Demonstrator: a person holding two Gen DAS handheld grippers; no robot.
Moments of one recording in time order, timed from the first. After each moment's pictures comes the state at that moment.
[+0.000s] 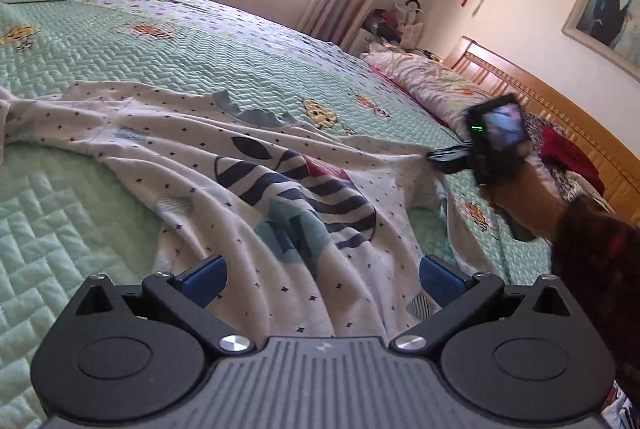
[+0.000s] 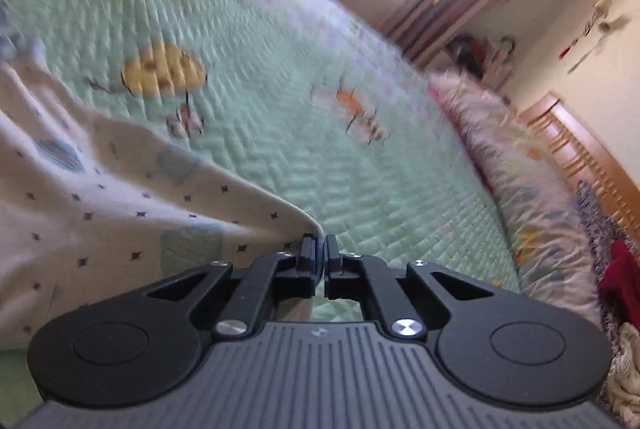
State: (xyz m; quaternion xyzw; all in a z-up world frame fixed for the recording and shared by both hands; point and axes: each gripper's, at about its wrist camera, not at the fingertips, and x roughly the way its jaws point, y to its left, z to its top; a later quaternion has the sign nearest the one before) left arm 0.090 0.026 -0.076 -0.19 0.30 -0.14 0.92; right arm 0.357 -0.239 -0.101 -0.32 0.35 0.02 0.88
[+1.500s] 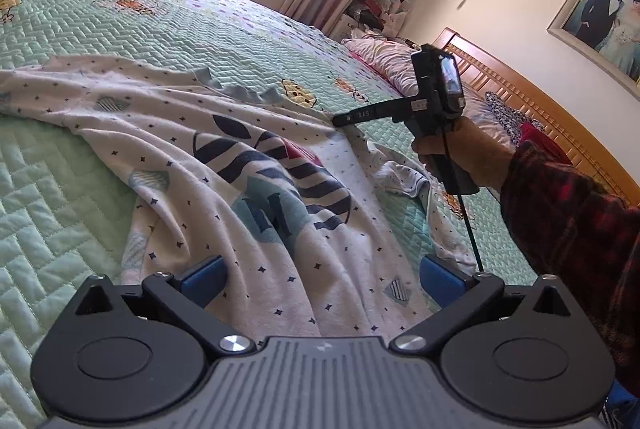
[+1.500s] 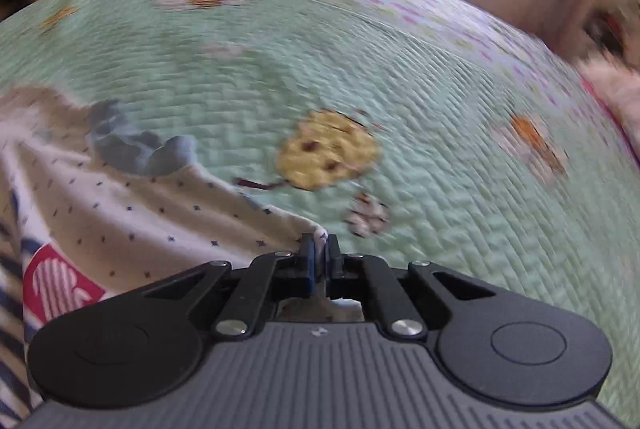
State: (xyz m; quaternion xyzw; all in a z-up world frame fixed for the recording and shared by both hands) left arm 0.090 0.030 -0.085 -0.22 0.31 -0.18 0.91; right arm 0.398 -0.190 -0.088 -0.20 0.38 0.22 0.88
